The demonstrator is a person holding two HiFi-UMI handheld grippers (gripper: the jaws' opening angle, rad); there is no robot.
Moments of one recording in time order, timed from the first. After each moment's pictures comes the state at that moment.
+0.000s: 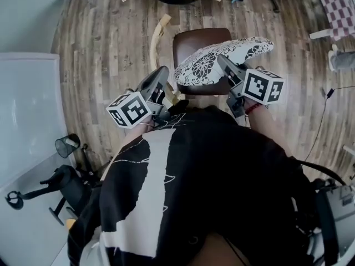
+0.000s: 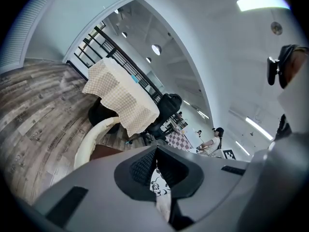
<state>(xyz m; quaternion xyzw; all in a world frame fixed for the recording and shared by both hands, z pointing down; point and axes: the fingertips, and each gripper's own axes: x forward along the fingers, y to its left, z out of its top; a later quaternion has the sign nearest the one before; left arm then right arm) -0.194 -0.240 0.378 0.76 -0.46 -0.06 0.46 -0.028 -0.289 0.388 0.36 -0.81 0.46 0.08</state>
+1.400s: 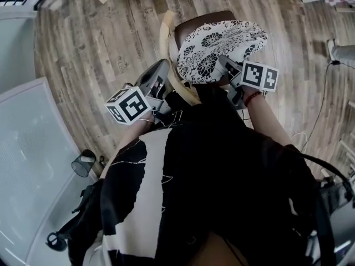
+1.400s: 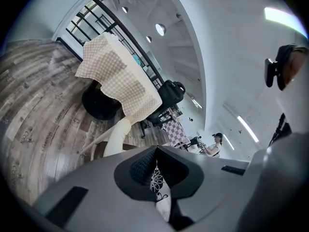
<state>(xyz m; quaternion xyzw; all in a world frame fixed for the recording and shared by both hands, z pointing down) -0.265 -0.318 0.444 0.77 -0.36 -0.01 0.52 -0.079 -0.309 0.521 0.47 -0.66 0.57 0.11</state>
